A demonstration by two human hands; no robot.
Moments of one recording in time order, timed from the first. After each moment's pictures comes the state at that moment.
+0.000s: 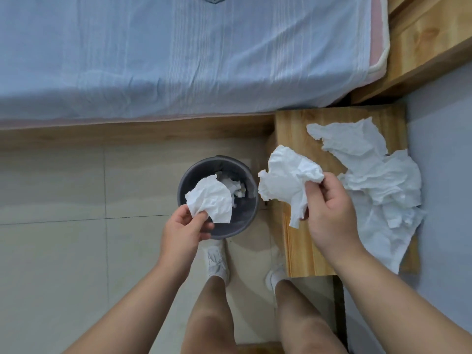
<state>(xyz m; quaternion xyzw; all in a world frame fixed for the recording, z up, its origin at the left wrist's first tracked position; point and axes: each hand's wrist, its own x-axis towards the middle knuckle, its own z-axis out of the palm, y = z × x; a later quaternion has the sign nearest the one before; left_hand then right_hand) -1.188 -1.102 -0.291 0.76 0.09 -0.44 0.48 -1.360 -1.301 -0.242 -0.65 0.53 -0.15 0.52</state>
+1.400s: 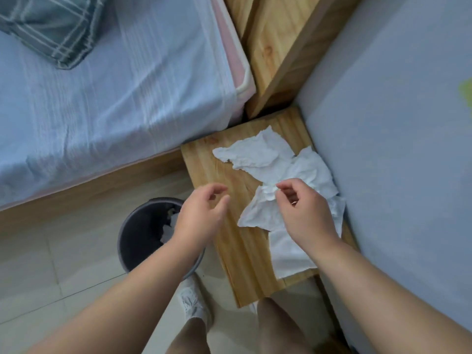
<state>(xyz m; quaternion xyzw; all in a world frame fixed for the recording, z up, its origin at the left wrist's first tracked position) -1.264 -1.312 -0.290 0.80 -0.35 -0.42 0.24 -1.467 -1.394 -0.264 -0.66 0.62 -0.10 0.41</state>
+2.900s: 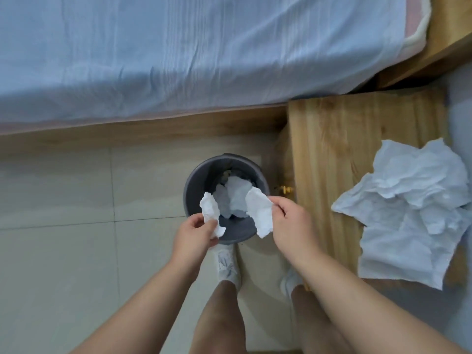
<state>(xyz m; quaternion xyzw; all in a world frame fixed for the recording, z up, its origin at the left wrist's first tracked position) -1.185 -1.104 -0.351 0.79 0.14 -0.47 0.37 -1.328 -1.255 -0.338 -0.61 0.57 0.05 0.55</state>
